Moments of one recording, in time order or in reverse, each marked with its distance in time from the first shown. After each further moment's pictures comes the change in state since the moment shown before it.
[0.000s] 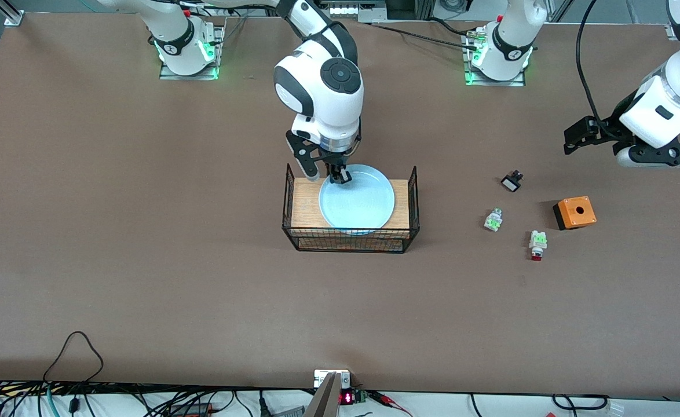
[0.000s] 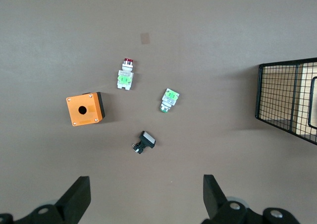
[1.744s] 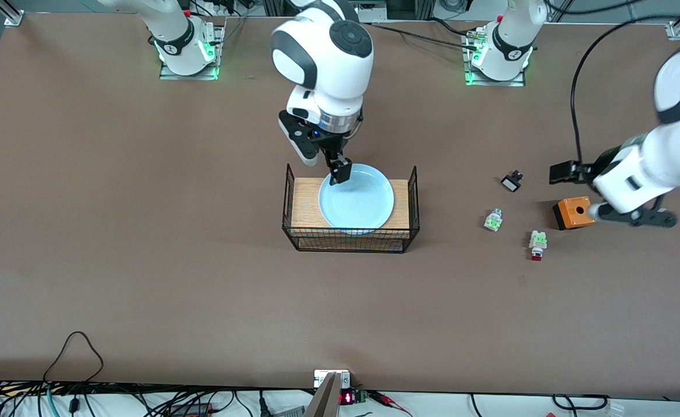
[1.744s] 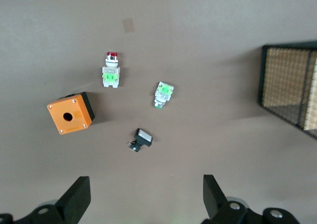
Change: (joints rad) left arm 0.215 0.259 -0.237 0.263 0.012 -0.145 0.021; right arm 0.016 -0.031 0.009 0.097 -0.140 -0.155 0.004
